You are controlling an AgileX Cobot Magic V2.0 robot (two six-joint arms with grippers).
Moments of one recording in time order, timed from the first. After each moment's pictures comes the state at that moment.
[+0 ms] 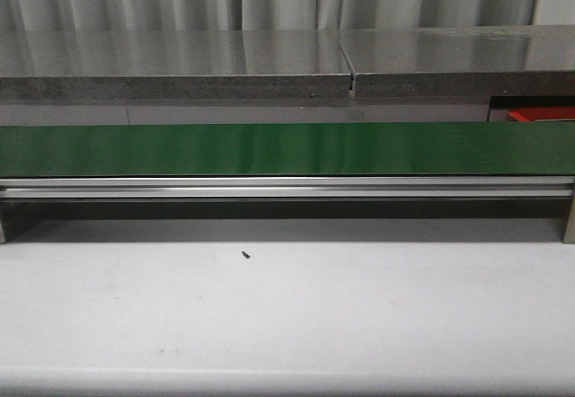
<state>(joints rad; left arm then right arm) -0.05 0.37 -0.46 -0.55 0.45 0.45 -0.43 1.63 -0.93 0.15 0.59 -0.16</state>
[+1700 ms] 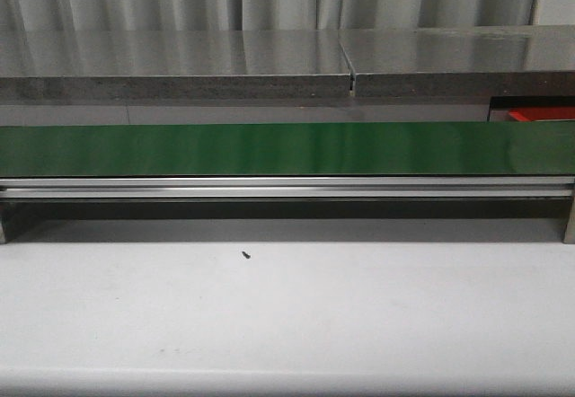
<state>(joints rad) -0.05 0.37 -0.46 -0.55 0.45 0.45 -0.07 0.91 -0.80 0.17 0.63 -0.26</state>
